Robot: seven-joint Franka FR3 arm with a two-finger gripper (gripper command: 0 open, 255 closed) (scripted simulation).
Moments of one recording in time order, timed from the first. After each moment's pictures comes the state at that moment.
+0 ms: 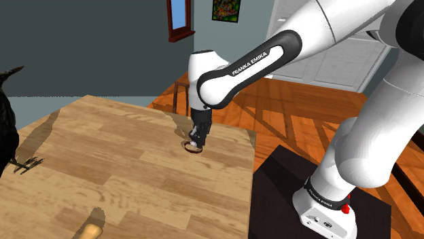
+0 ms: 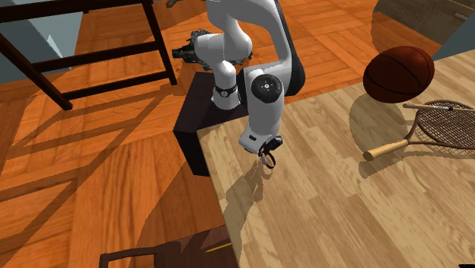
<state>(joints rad) 0.18 -0.05 0.23 -2.36 0.15 2.24 0.05</state>
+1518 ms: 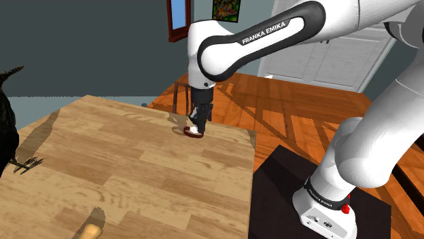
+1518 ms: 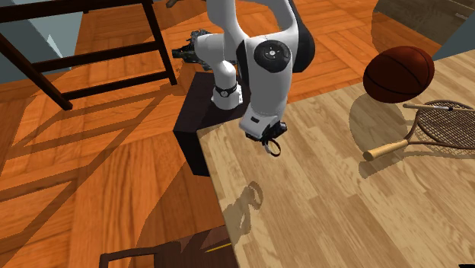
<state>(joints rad) 0.18 -0.15 0.22 -2.25 0.15 2.04 0.06</state>
